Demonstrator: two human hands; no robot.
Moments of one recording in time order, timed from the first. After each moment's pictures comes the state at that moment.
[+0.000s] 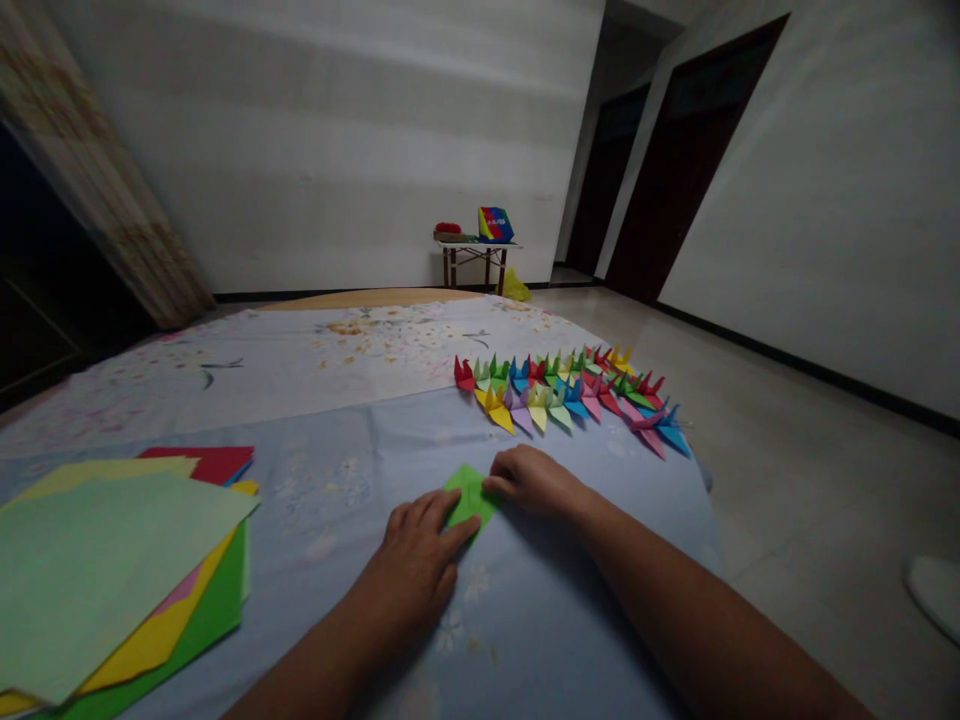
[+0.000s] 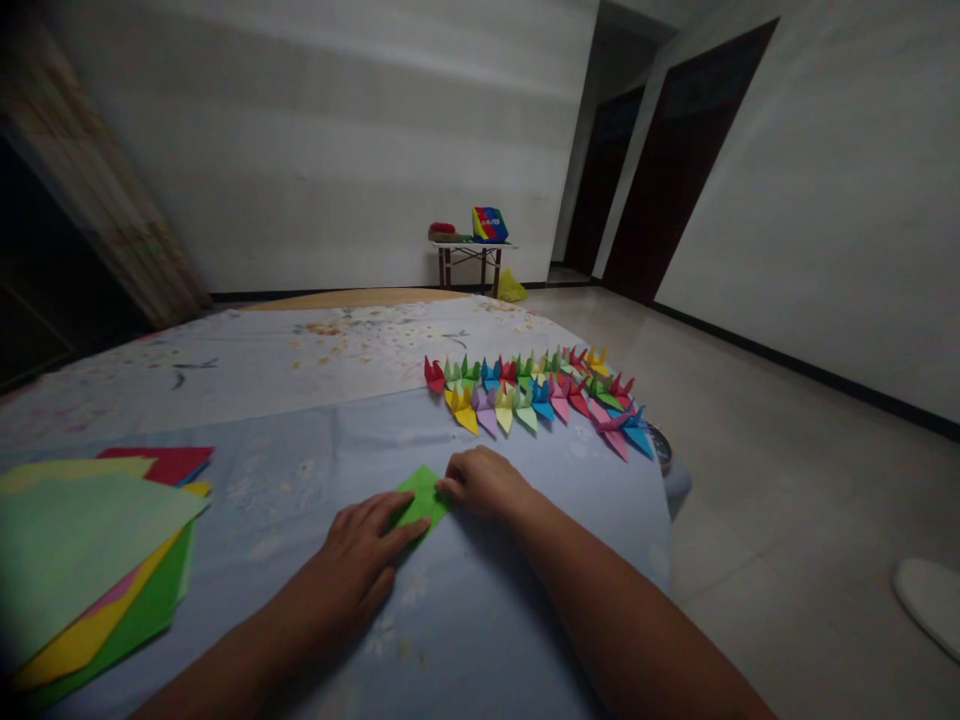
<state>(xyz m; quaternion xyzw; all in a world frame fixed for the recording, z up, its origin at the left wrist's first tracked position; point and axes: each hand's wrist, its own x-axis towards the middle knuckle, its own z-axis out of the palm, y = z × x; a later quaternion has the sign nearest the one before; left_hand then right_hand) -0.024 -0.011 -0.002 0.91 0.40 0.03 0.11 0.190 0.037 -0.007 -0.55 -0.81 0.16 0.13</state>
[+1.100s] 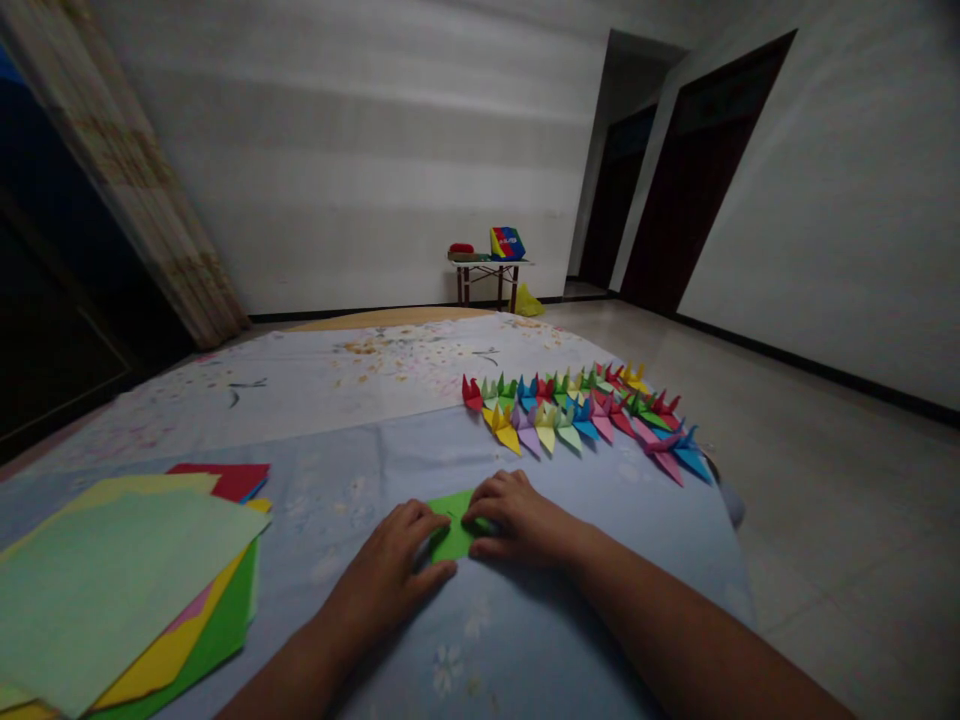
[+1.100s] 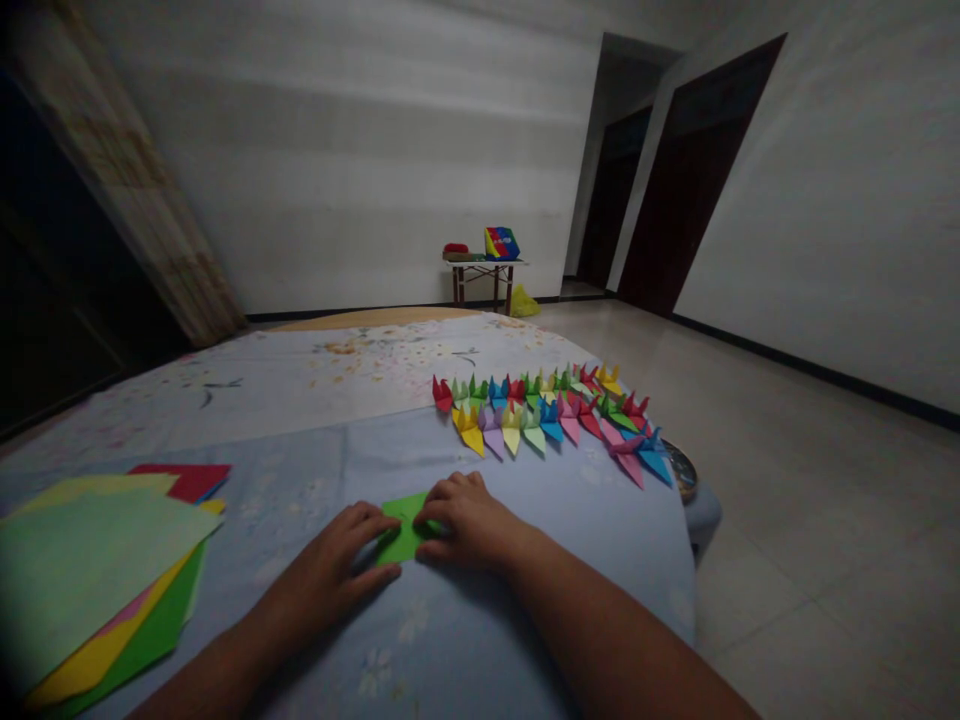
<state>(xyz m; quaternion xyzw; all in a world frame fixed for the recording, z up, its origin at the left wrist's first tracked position) -0.041 0.009 -0.006 0.86 0.44 0.19 0.18 0.177 0.027 -0.009 -0.38 -0.90 0.14 0.18</state>
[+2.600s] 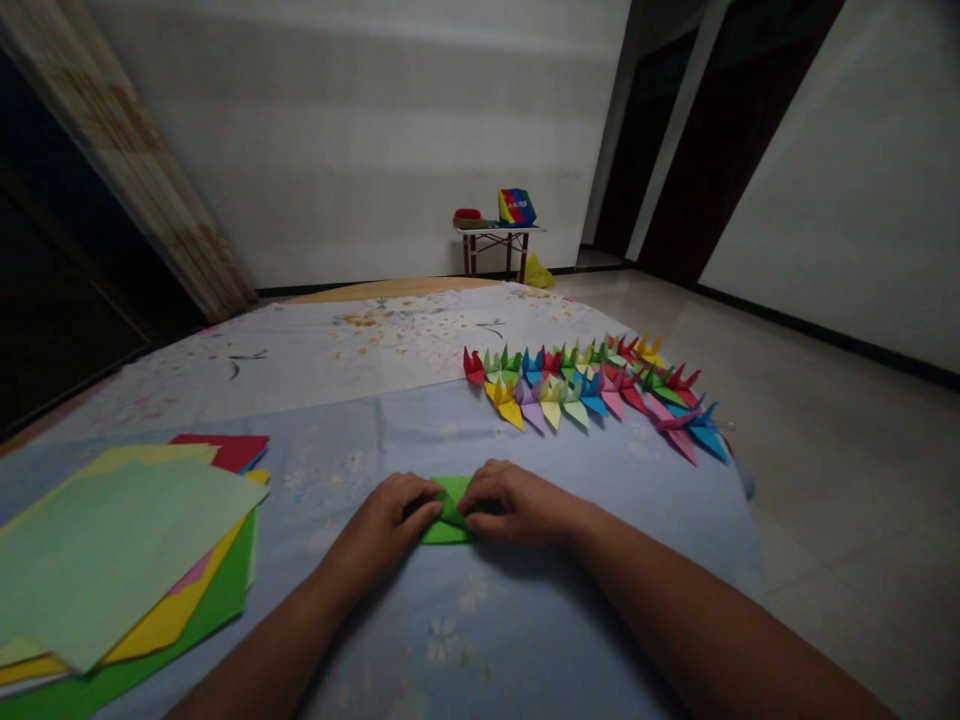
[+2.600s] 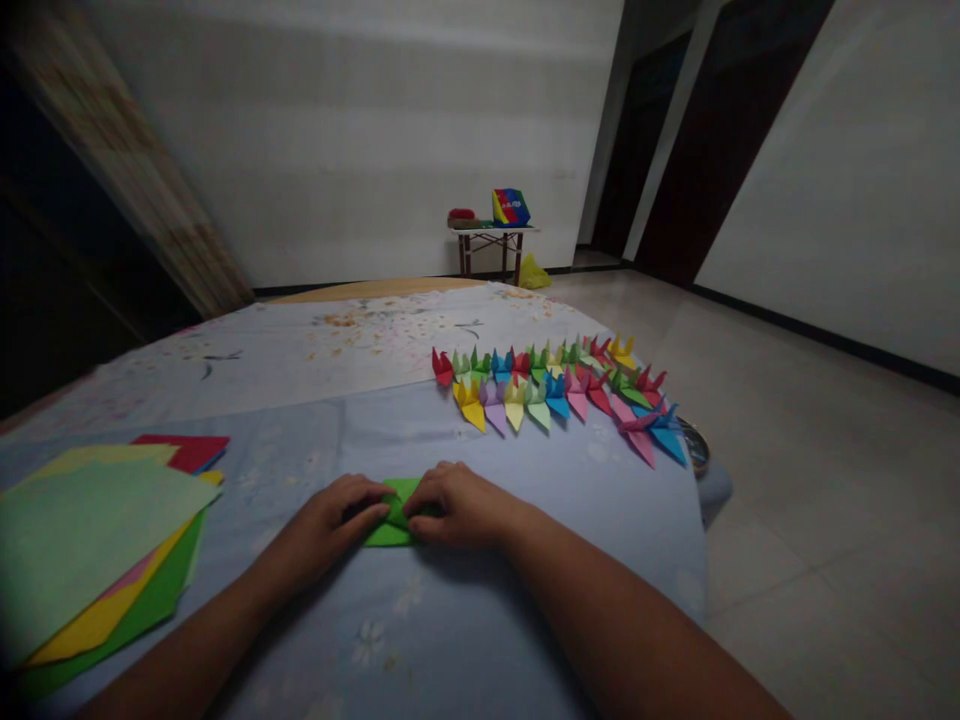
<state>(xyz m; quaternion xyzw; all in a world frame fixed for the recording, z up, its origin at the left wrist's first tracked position) -0.042 0.030 -0.017 0.82 0.47 0.21 0.24 0.175 0.034 -0.013 -0.30 -0.90 0.24 0.21</state>
